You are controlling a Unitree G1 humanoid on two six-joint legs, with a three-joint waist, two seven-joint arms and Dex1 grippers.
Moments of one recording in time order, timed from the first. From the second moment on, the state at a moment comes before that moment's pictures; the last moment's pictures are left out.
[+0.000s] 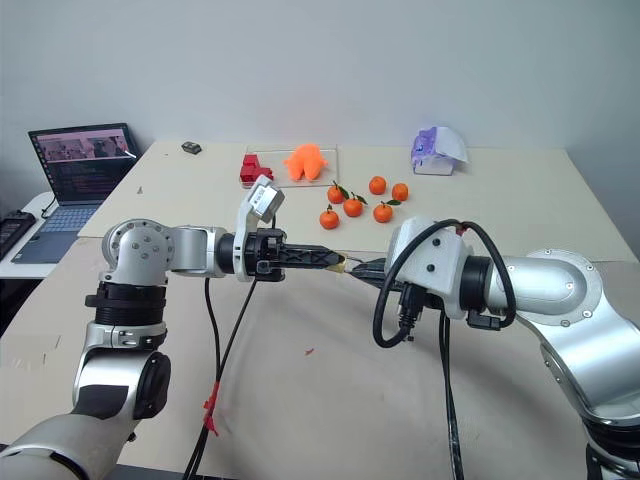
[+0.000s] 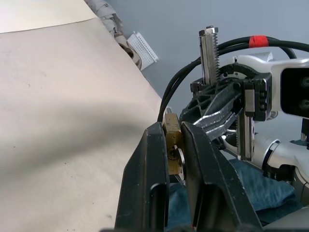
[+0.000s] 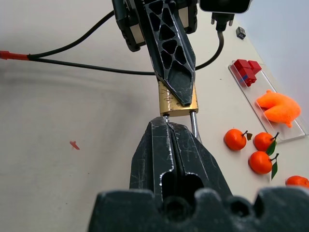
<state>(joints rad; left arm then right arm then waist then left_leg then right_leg) -0.87 0.33 0.09 0.13 -1.01 1.48 -0.78 -0.40 -0.93 -0.05 -0.80 0.47 0.75 0.87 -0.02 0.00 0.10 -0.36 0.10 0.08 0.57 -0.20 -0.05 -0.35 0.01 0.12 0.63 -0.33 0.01</state>
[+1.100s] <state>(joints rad) -0.83 0.33 0.14 0.10 -1.02 1.49 -0.73 -0.50 -0.95 0.02 -0.70 0.43 0.70 0.89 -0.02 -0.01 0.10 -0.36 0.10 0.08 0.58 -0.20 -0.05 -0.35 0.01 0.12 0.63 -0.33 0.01</state>
